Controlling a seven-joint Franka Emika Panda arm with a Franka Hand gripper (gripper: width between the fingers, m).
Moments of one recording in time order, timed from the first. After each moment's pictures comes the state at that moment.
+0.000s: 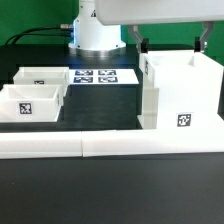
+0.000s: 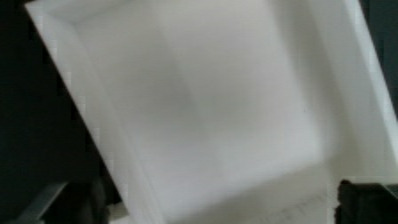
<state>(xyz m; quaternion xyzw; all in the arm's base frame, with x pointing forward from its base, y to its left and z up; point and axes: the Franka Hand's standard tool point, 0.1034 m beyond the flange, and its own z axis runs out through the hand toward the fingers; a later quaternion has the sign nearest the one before) 0.618 0.075 0.135 -0.99 0.13 0.07 0.06</state>
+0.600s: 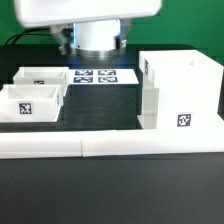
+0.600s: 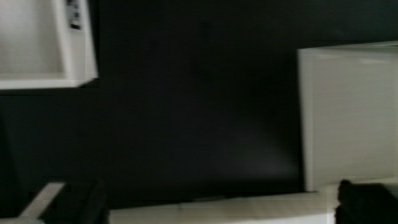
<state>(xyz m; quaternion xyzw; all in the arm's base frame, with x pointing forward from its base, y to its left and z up) 0.566 -0.054 0.115 -1.00 0.03 0.03 0.04</state>
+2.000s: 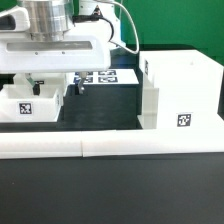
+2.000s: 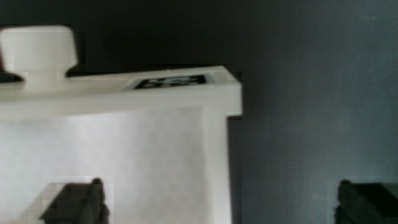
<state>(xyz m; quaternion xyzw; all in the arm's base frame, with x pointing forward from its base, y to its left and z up) 0.506 -0.099 0.031 -1.00 0.05 0.03 0.02</state>
